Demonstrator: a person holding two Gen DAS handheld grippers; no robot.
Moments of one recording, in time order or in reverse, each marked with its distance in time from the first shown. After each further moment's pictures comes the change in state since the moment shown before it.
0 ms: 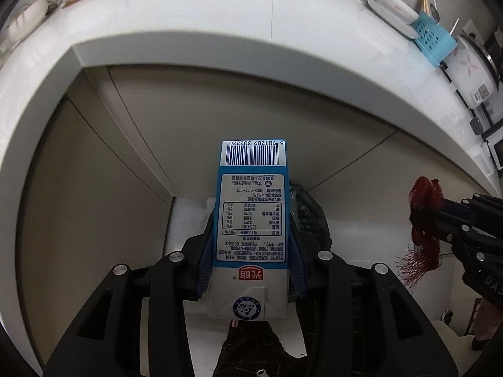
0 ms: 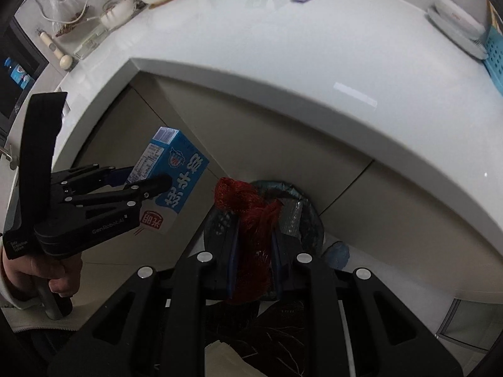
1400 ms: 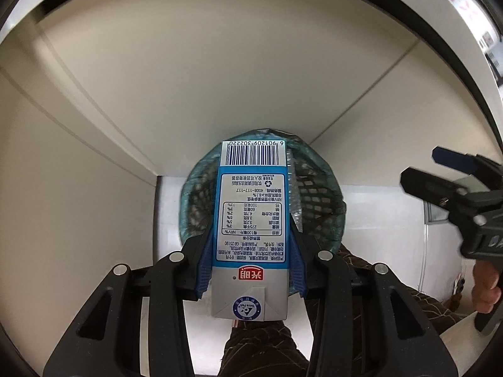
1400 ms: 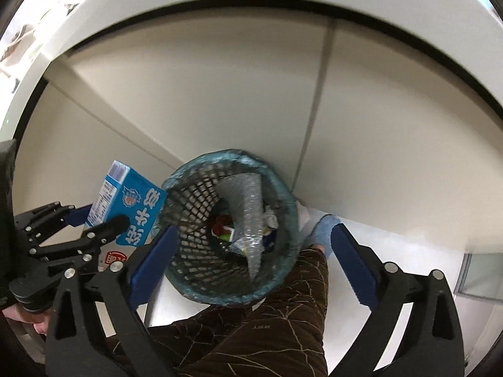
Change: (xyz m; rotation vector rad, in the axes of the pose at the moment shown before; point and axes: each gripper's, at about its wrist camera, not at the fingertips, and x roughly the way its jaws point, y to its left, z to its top) left arm 0.105 -0.026 -0.009 0.118 0.130 -0.012; right arm 0.088 -0.074 -0.039 0.212 0.030 -0.105
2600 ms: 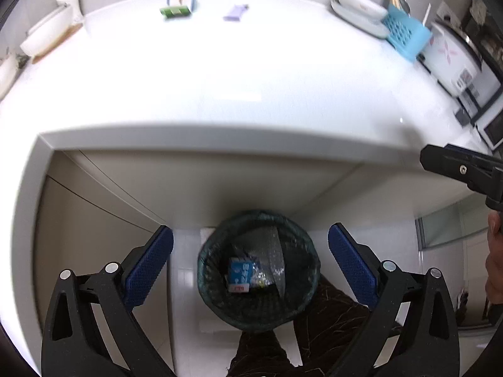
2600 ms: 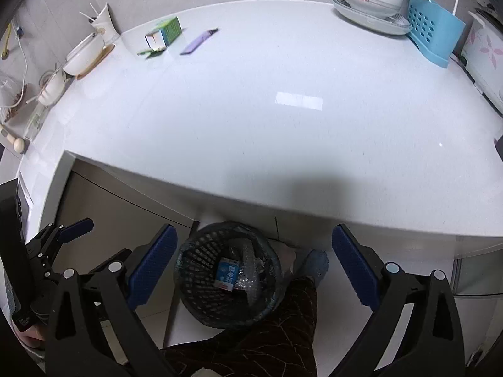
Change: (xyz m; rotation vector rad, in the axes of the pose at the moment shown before) left arm -0.138 -0.012 0.072 0.018 -0.197 0.024; right arm -0.161 -0.011 0.093 0.068 -0.157 -0.016
